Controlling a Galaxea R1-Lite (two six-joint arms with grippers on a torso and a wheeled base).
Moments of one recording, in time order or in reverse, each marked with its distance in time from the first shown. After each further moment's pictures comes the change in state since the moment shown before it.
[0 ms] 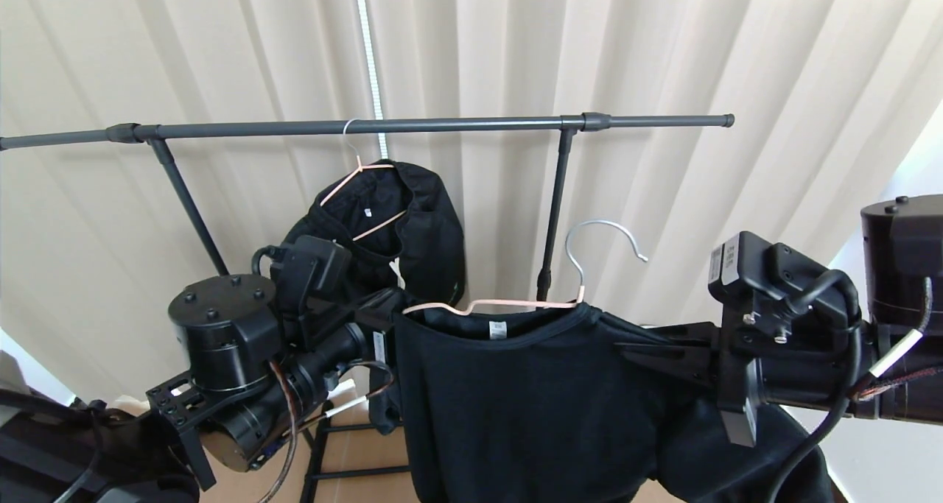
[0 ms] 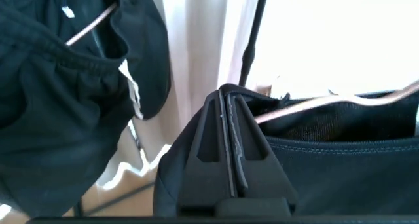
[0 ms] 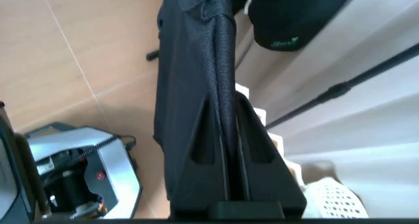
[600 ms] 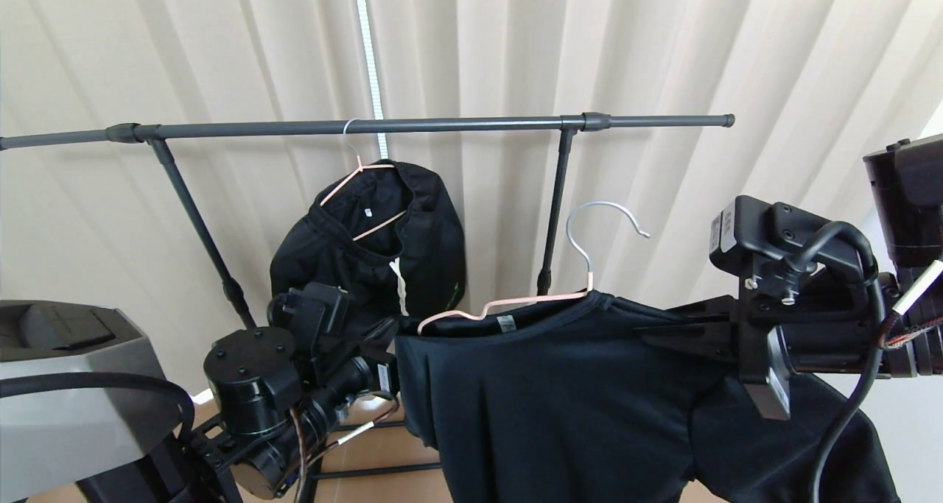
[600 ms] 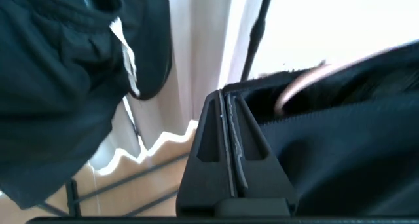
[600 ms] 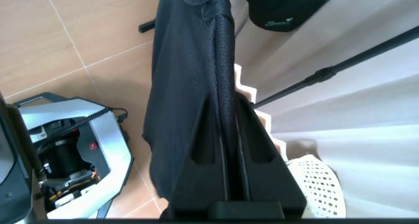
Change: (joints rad) left arm 0.028 0.228 0.145 -0.405 0.005 -0.031; right arm -0.002 0.000 -0.253 0.391 -0.071 -0.100
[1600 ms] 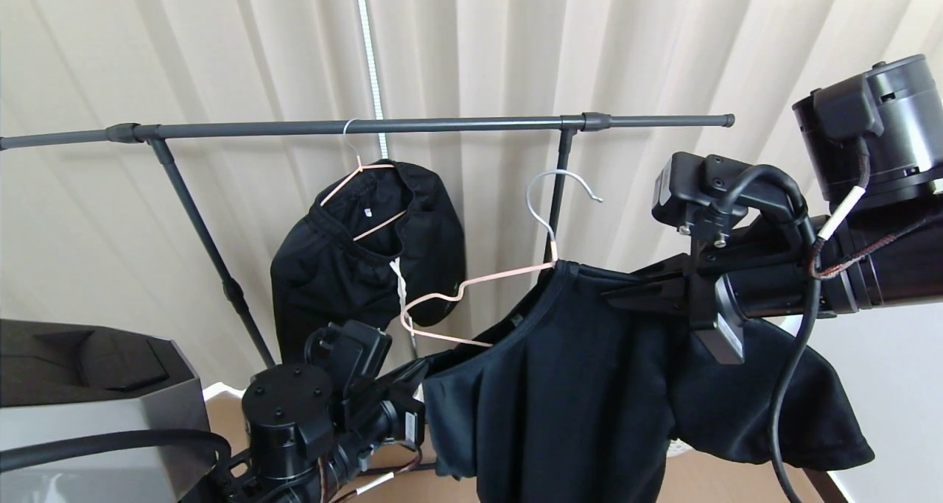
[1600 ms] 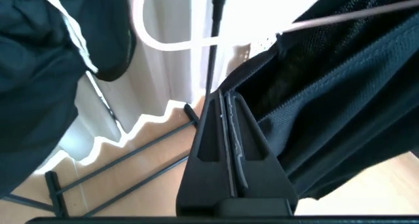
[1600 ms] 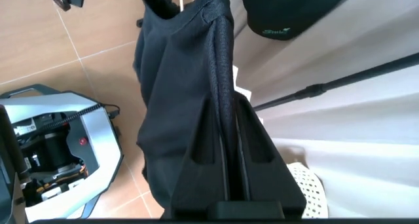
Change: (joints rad) left arm -0.118 0.054 0.052 0.000 0.004 -0.012; right arm 0.023 0.133 -0.256 0.161 -0.005 -0.056
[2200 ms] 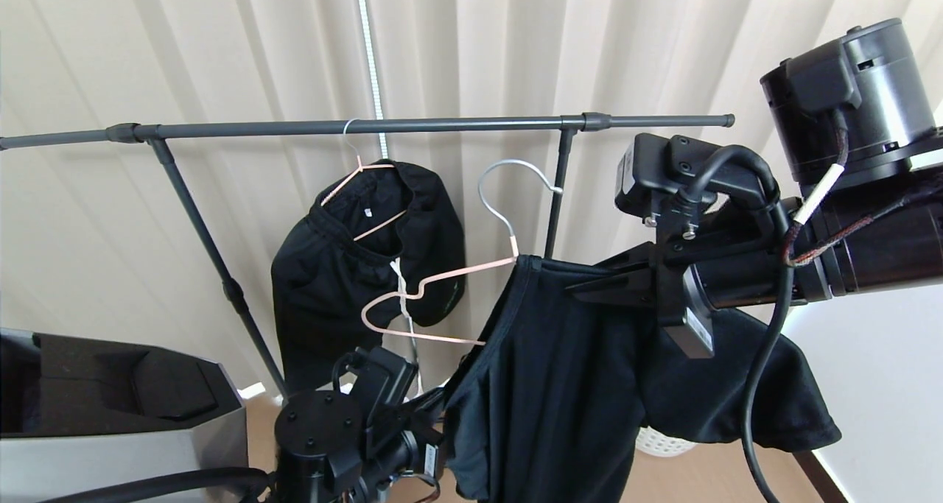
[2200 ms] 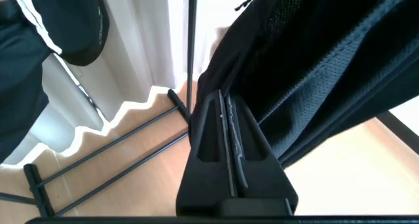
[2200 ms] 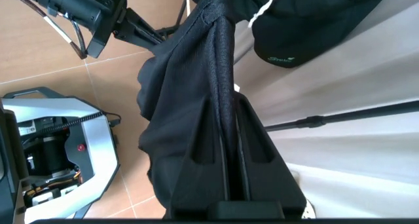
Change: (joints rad) left arm -0.086 0.054 0.012 0.000 0.001 -0.040; right arm 0.098 0.049 -0.108 0.039 -0.016 -0.016
